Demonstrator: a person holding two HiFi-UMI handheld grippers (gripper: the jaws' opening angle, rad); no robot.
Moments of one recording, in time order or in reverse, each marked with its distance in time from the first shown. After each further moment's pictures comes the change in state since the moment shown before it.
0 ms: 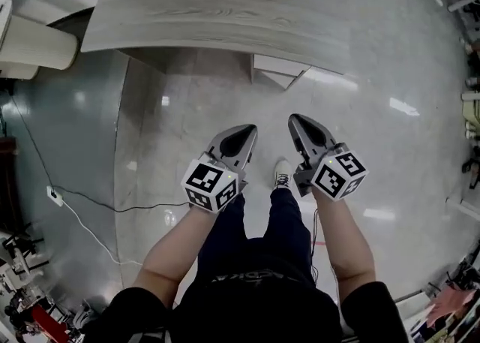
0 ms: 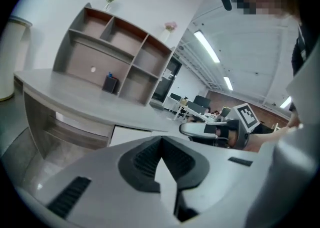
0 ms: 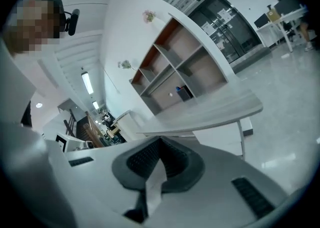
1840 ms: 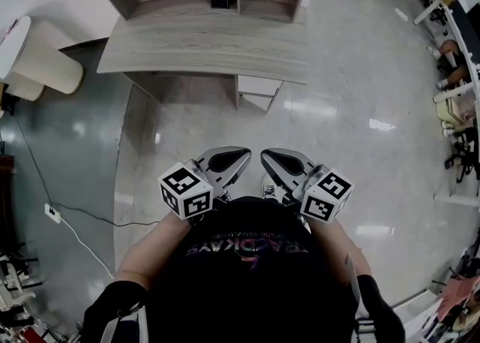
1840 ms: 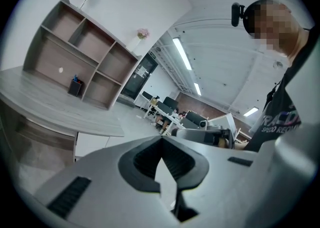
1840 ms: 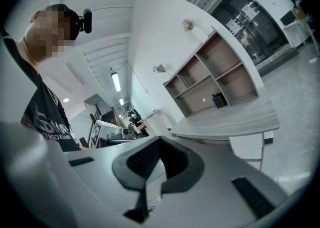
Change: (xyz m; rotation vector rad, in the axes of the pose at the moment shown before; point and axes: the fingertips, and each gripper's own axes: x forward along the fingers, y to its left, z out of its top) left arm -0.099 -0.128 0.073 -0.008 0.043 -0.364; right arm -0.101 0.175 0.034 -0.116 0.030 0.252
